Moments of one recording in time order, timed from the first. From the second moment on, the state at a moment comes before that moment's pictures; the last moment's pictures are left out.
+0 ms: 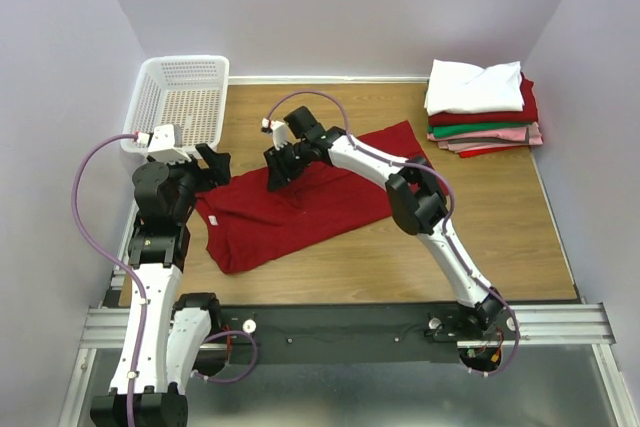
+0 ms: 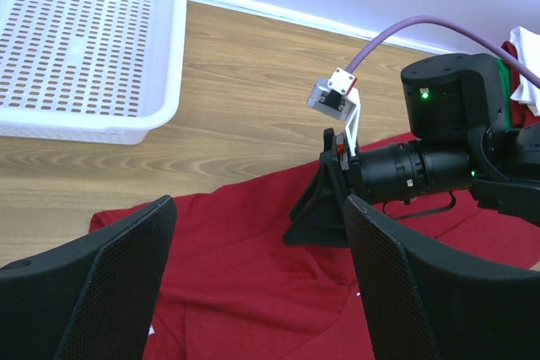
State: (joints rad) left arm 0.04 0.69 0.71 -0.18 0.17 -0.30; right arm 0.76 2.50 2.13 -0.48 -0.59 0.09
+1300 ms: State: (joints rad) left arm 0.04 0.69 0.71 -0.17 0.18 -0.30; right arm 0.78 2.38 2.06 -0.49 -0.33 0.01
